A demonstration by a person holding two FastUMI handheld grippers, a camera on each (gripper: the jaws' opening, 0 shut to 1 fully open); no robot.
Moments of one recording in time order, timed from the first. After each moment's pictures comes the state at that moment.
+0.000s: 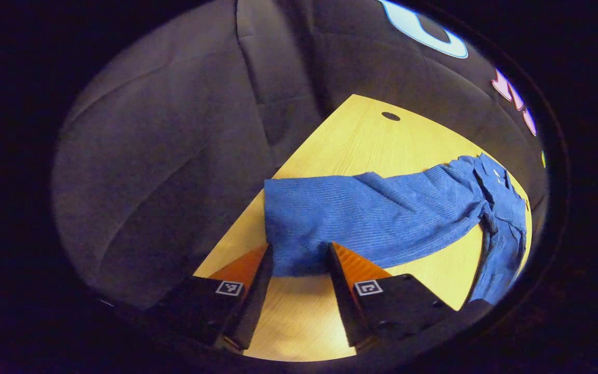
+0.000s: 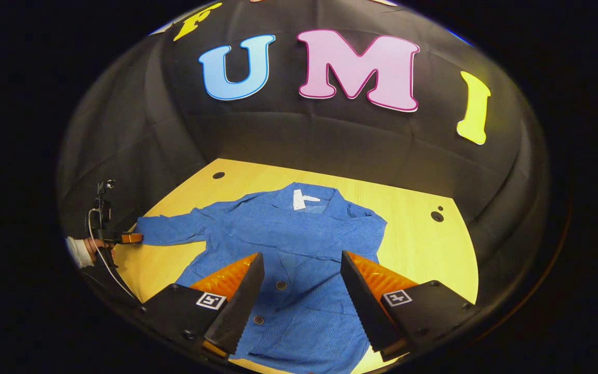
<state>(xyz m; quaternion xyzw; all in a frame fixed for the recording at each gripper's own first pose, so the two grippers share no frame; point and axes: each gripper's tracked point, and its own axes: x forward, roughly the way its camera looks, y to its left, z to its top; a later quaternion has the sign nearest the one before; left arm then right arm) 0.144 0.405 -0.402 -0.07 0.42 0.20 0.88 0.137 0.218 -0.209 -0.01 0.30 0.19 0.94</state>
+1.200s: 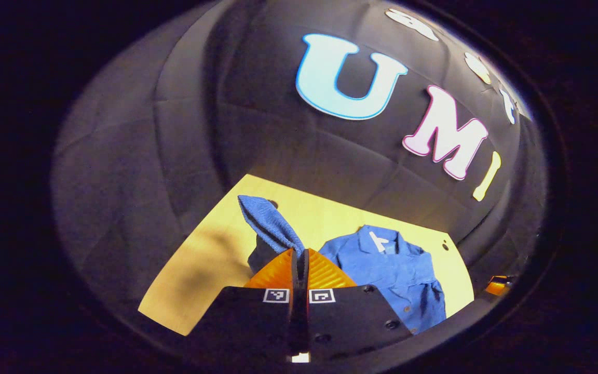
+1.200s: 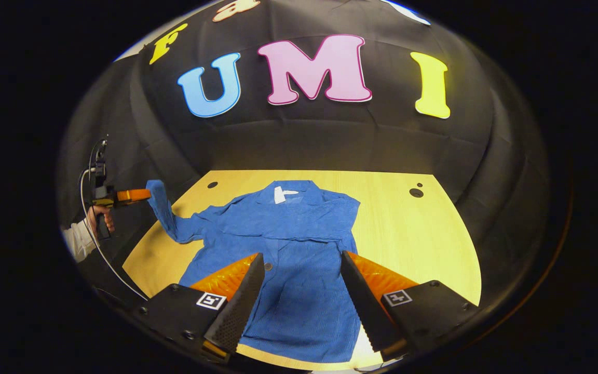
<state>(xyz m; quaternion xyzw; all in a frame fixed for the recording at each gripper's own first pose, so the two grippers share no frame) 0.279 0.197 -0.187 -0.10 0.24 -0.04 0.96 0.114 0.131 -0.209 0.07 0.30 0.17 0.94</state>
